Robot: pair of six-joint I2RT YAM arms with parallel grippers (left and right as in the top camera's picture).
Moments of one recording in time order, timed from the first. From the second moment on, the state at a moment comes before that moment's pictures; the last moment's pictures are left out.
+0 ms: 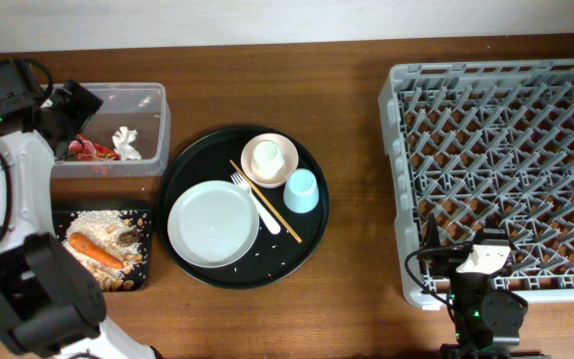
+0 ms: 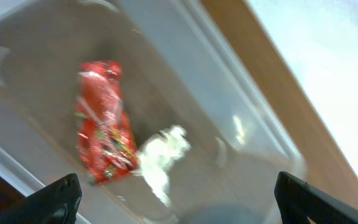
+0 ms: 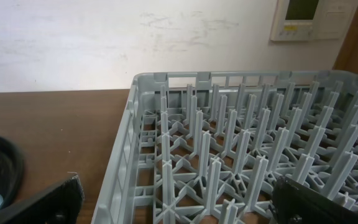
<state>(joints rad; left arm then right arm) 0.35 1.88 1.60 -0.65 0.10 -0.59 -0.09 0.01 0.01 -0.08 0.00 0.00</state>
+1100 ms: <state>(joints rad) 0.46 1.44 1.61 -1.58 -0.20 -1.15 -0.09 0.01 0.01 -0.08 0.00 0.00</state>
